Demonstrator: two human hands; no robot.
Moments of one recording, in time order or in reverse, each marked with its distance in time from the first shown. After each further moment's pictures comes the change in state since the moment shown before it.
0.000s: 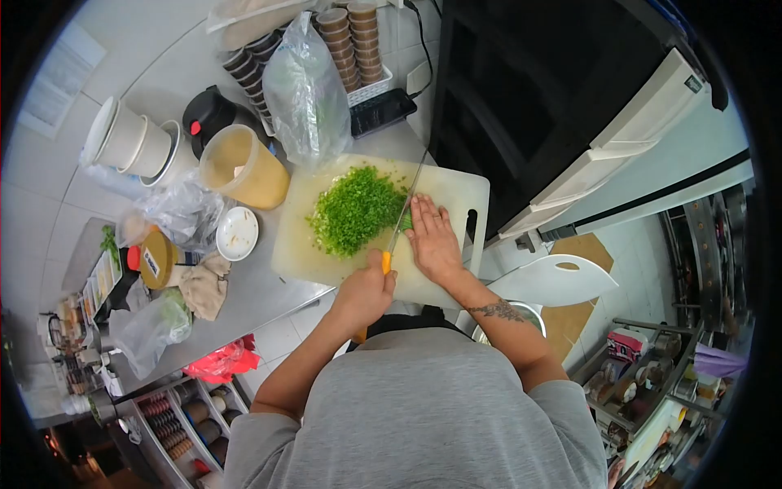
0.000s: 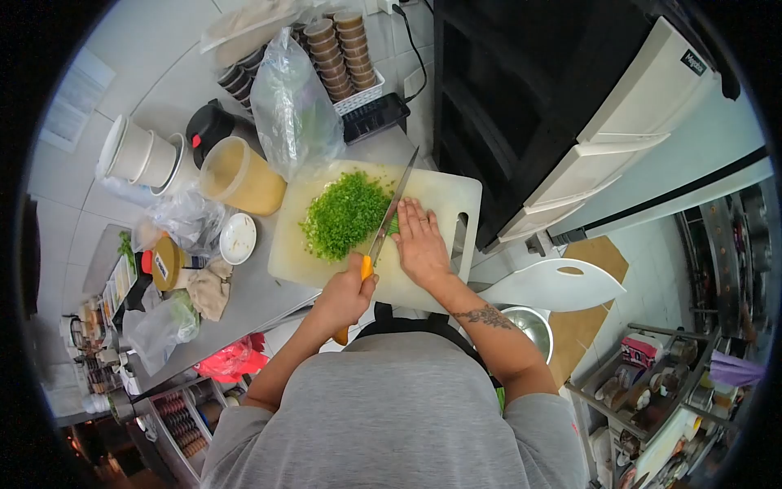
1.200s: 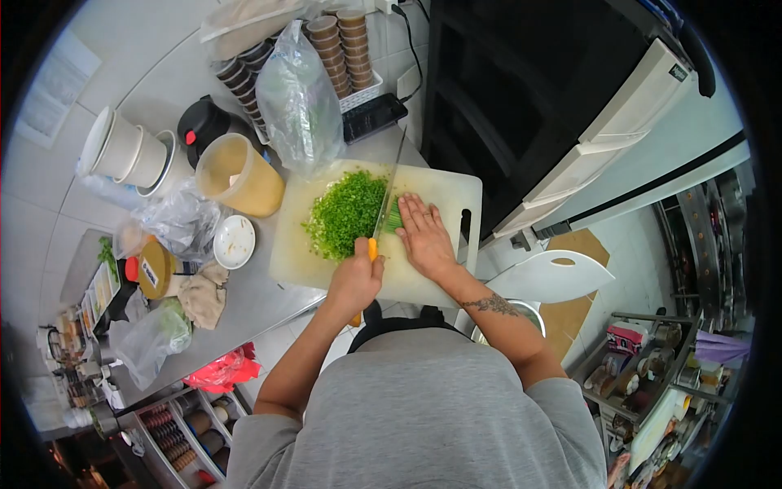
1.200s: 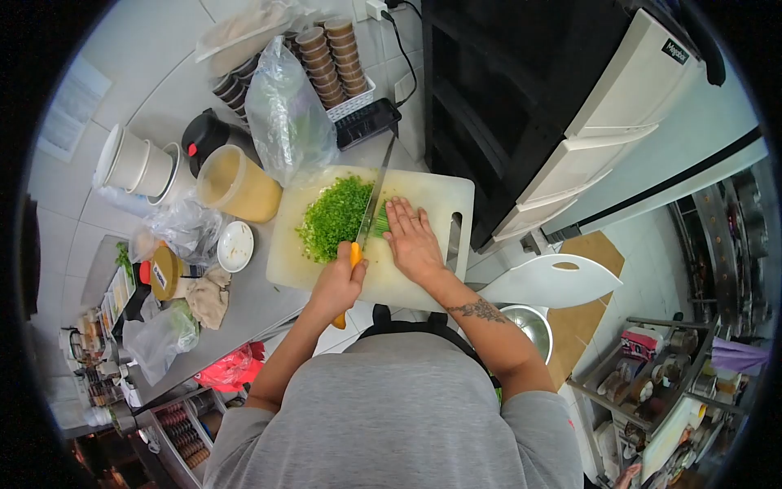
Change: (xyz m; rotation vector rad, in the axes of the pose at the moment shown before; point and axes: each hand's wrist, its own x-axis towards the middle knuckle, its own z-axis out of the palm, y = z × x) left_hand 0.021 -0.010 -0.005 -0.030 0.059 -0.064; right_hand 0.008 -0.001 0.002 -0.005 0.011 -0.016
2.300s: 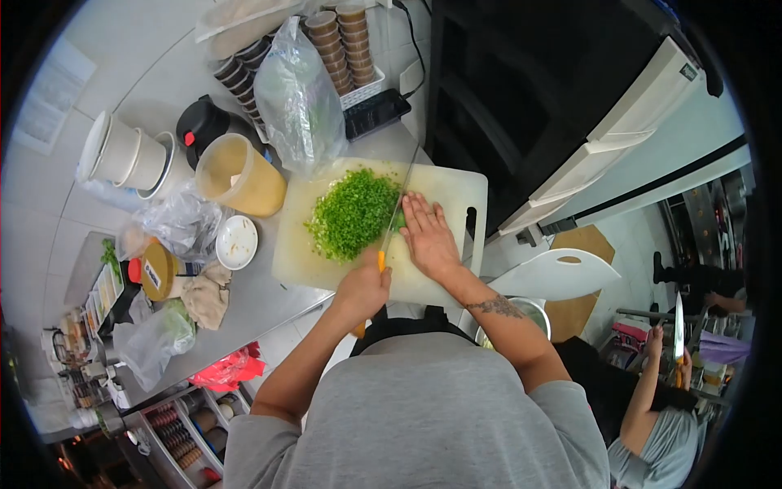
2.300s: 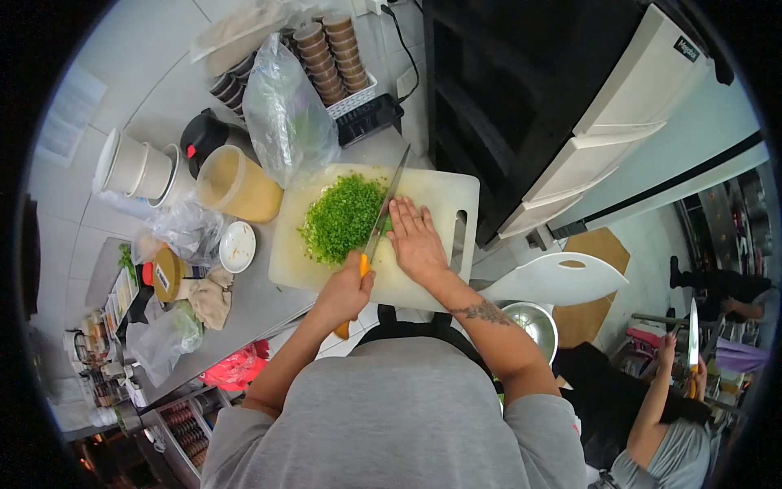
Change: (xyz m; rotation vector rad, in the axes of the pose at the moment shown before) left_hand -0.002 -0.017 0.014 -0.002 -0.039 0.092; right_hand -0.001 0.000 0.005 -0.043 -0.027 0.005
